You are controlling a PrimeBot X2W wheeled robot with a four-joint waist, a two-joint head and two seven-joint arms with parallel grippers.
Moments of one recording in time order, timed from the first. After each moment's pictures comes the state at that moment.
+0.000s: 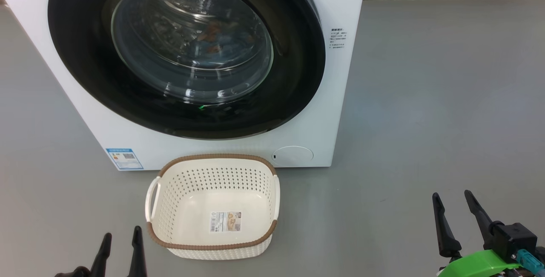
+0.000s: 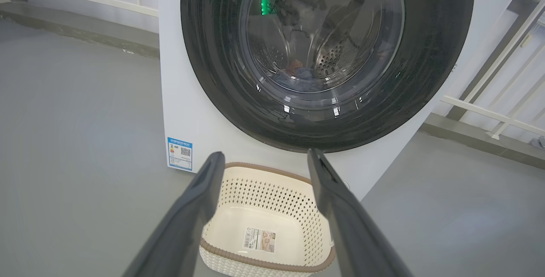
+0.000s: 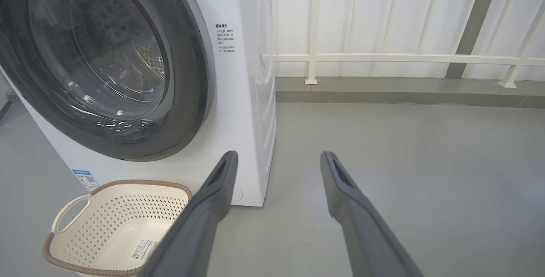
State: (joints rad) left arm 0.02 0.03 0.00 0.31 -0.37 -0.13 -0.25; right arm -0.02 -0.05 -0.18 0.22 0.06 0.14 -0.26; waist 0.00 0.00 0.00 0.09
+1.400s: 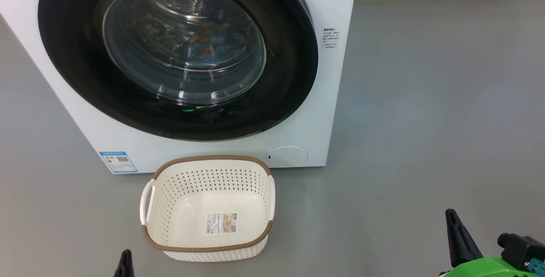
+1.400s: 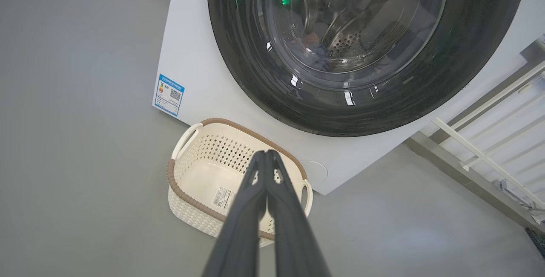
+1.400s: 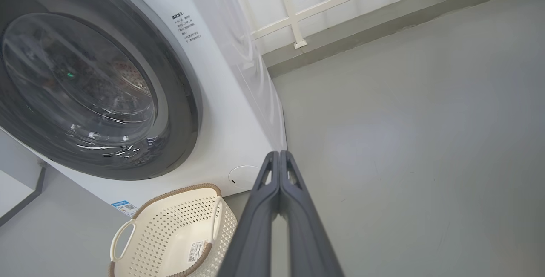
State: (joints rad) left arm 0.05 0.01 0.00 0.35 -0.62 -0.13 -0.18; right arm -0.01 -0.03 -0.17 0.30 0.37 0.14 -0.18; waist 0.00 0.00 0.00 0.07
